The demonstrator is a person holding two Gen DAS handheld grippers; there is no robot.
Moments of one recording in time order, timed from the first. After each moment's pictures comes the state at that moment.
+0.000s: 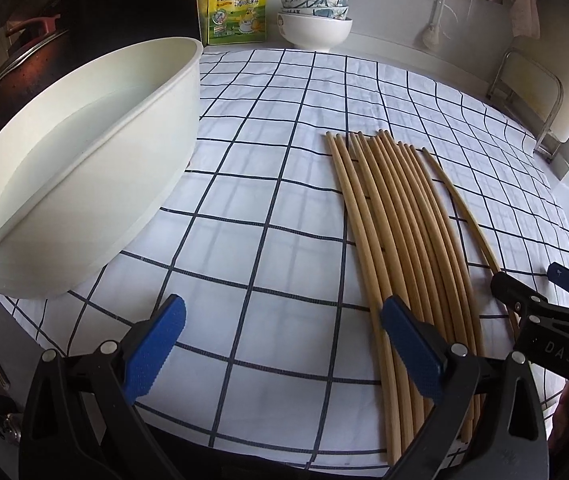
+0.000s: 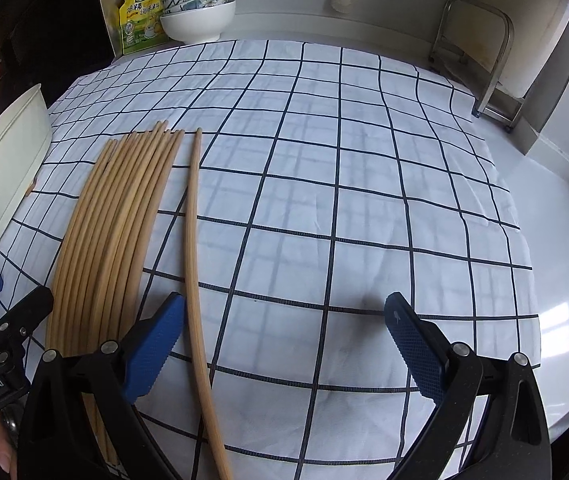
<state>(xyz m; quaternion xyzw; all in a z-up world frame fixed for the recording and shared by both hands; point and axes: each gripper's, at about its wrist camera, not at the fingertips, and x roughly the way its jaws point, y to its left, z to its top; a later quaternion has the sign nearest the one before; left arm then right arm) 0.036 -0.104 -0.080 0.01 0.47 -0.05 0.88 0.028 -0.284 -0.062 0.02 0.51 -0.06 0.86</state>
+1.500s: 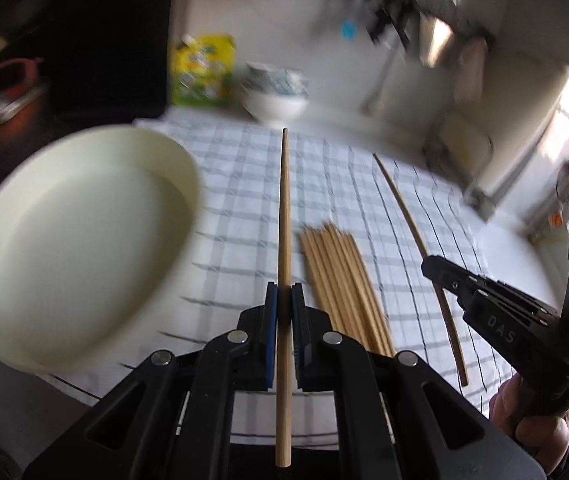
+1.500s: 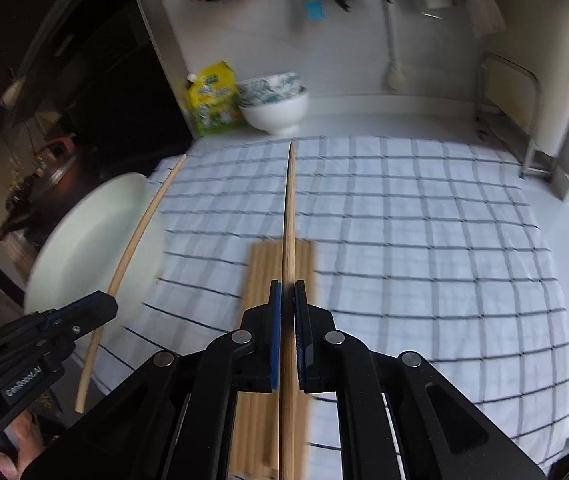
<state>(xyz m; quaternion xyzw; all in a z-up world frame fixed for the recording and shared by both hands) 0.040 -0.050 0.021 -0.04 0.41 -0.16 0.90 0.033 -0.224 0.029 0.12 0.40 0.04 0.91</state>
